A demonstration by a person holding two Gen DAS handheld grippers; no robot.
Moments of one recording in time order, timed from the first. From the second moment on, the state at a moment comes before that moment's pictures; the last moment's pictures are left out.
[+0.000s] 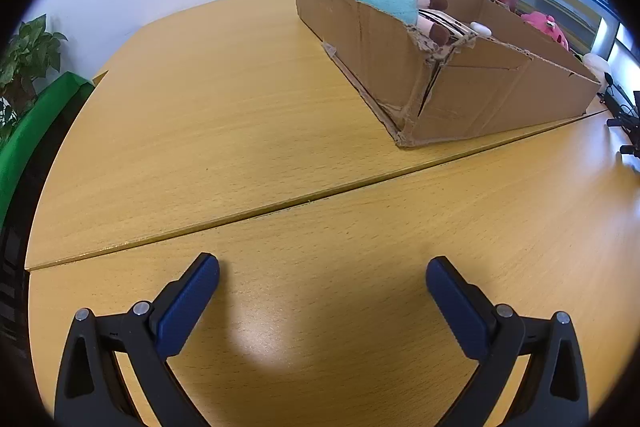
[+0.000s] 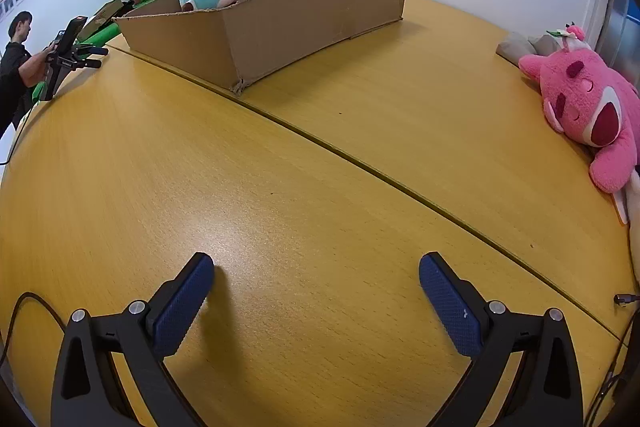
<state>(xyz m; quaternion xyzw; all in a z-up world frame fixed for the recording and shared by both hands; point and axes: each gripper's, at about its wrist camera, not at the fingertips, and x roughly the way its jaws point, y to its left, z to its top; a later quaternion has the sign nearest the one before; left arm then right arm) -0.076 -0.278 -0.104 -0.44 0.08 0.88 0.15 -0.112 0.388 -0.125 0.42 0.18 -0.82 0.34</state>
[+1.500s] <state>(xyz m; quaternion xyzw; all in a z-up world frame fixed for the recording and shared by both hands) -0.090 -0.271 -0.105 -0.45 0.08 0.88 0.15 -0.114 0.388 -0.124 0.41 0.18 -0.82 0.35</state>
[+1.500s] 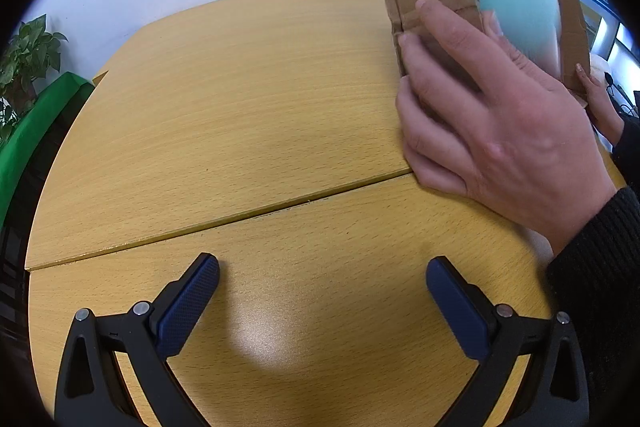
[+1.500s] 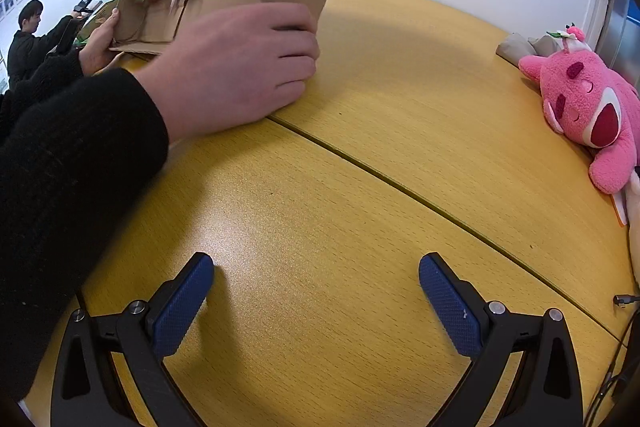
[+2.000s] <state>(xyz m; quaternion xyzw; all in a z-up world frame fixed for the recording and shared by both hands) -0.088 -0.269 -0.103 -0.45 0.08 0.88 0.15 -0.113 0.388 -0.124 0.41 0.18 -0.82 0.35</state>
